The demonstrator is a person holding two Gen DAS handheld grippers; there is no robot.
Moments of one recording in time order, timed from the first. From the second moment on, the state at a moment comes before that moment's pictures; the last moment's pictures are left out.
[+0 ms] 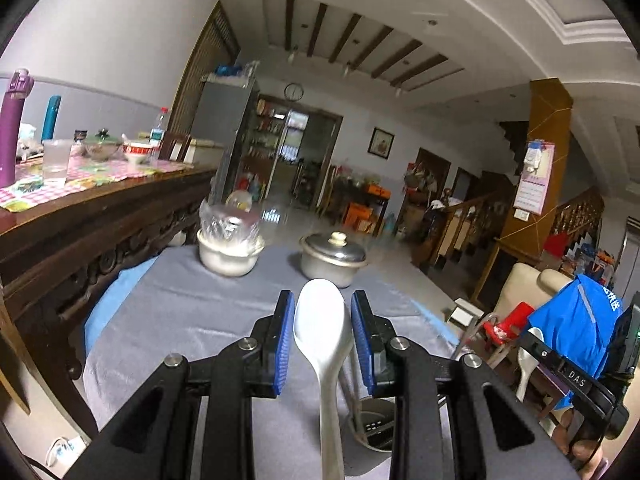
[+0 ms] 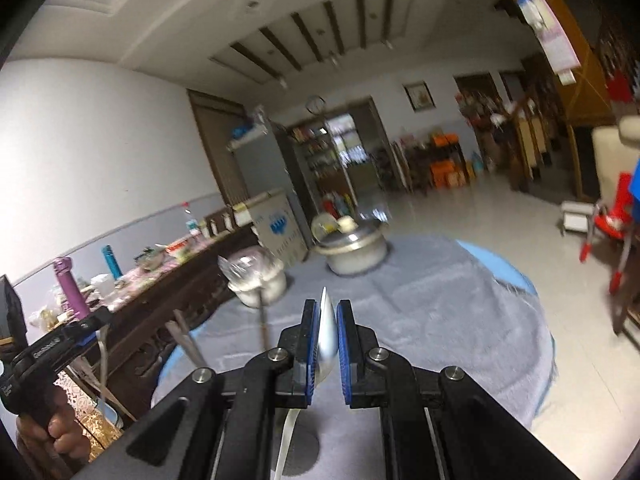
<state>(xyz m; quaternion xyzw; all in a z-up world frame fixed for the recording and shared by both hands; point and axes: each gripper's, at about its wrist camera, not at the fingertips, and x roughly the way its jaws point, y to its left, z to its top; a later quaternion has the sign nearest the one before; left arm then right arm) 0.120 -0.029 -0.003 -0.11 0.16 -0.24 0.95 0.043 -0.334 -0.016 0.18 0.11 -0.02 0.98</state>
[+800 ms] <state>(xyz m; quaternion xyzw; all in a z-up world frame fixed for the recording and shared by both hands) 0.128 -0.061 0.002 -0.20 0.08 -0.28 0.94 0.078 -0.236 -0.037 0.07 -0.05 -0.09 0.99</state>
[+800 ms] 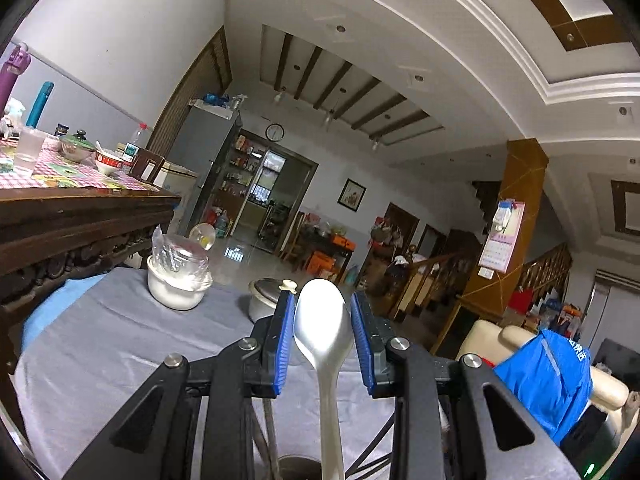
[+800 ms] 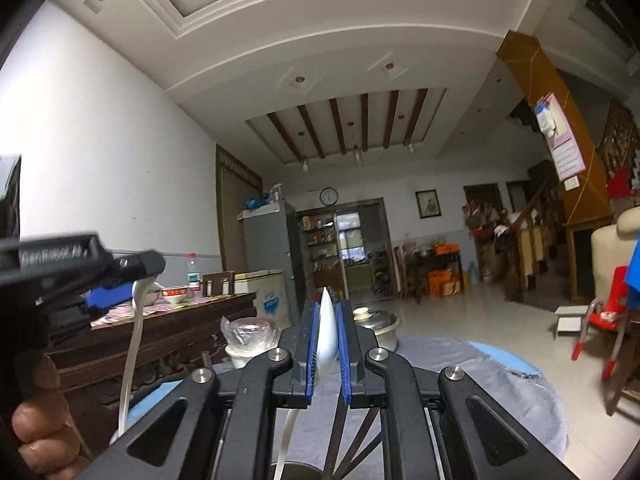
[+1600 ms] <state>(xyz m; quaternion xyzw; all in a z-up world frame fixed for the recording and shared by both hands) 0.152 -0.099 -0.030 -0.17 0.08 -0.32 0.93 0.095 -0.239 -0.062 0.07 -0.05 -0.10 0.99</state>
